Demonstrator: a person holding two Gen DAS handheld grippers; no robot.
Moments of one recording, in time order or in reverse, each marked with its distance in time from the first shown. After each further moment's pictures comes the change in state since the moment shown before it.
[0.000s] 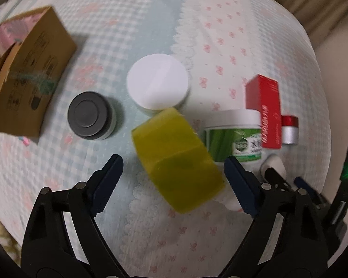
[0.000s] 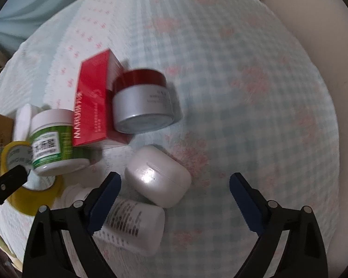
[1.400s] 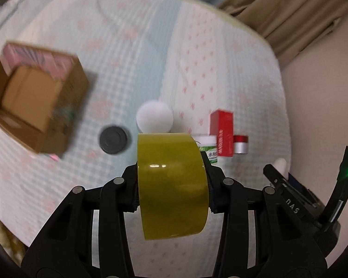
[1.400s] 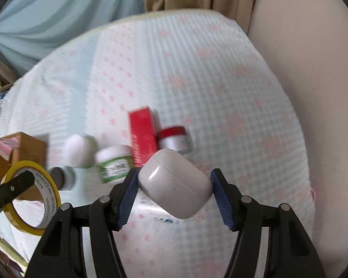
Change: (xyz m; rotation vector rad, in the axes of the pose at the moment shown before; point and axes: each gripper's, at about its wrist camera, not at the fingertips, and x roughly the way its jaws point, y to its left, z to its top) left arm -0.135 0.025 0.028 0.061 -0.078 -0.165; right arm -0.142 0.025 0.004 0.028 -0.149 -0.017
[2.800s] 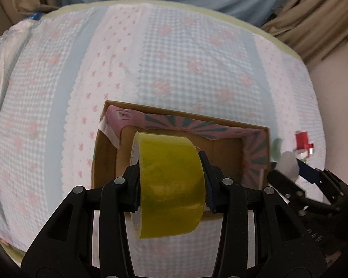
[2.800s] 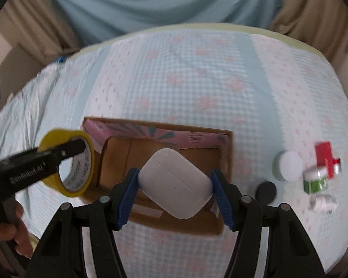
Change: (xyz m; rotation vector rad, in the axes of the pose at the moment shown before) left arm -0.051 0.348 0.160 0.156 0.059 0.073; right arm 0.001 0.431 0.005 -0.195 0.037 0.205
